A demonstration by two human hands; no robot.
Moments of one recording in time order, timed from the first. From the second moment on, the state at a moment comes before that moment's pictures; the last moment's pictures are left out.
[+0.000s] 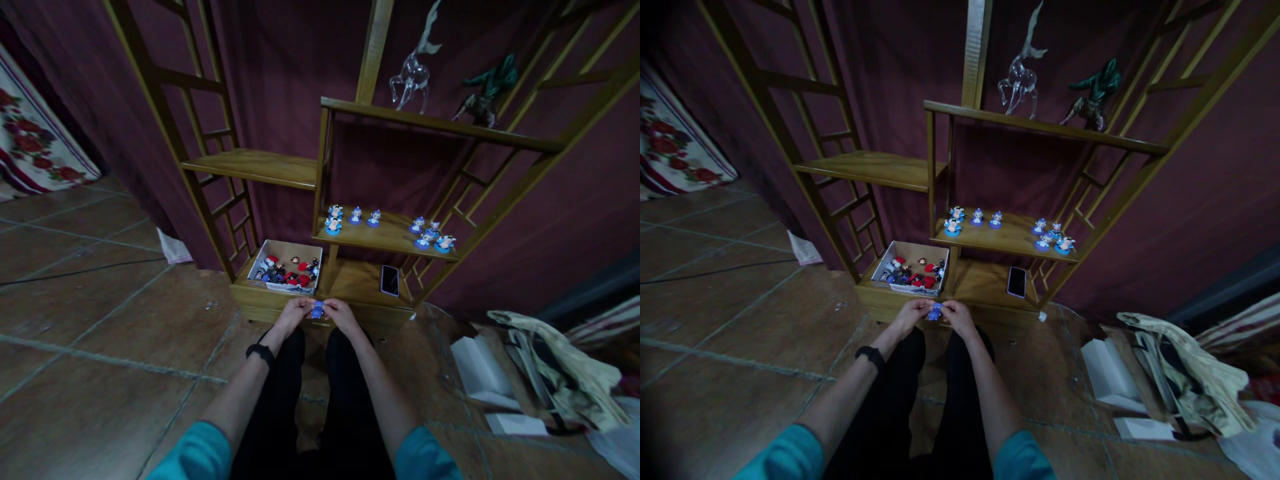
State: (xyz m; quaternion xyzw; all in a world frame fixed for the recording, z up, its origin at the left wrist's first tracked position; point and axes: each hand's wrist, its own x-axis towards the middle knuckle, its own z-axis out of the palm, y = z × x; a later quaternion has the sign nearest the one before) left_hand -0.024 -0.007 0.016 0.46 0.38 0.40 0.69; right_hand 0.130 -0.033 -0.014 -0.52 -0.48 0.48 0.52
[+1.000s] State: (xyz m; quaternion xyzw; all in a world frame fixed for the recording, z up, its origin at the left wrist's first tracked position) left_hand -0.015 -0.002 0.011 0.36 0.36 0.42 0.76; right_hand 0.121 -0.036 -0.001 -0.46 -0.36 0.58 0.57
